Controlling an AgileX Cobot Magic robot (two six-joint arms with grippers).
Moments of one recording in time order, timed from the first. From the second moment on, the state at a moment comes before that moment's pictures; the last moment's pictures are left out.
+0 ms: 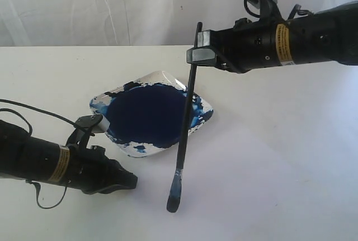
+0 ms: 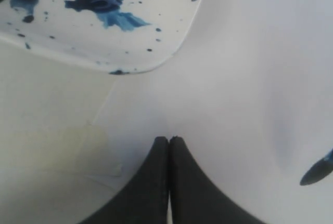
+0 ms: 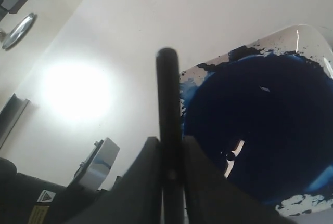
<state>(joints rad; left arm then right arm) -0.40 1.81 -0.62 1.33 -0.61 -1.44 0.40 1.61 -1.06 -1.67 -0.71 1.96</state>
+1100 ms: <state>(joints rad) -0.40 1.81 -0.62 1.33 -0.61 -1.44 0.40 1.67 -1.06 -1.63 -0.55 1.79</state>
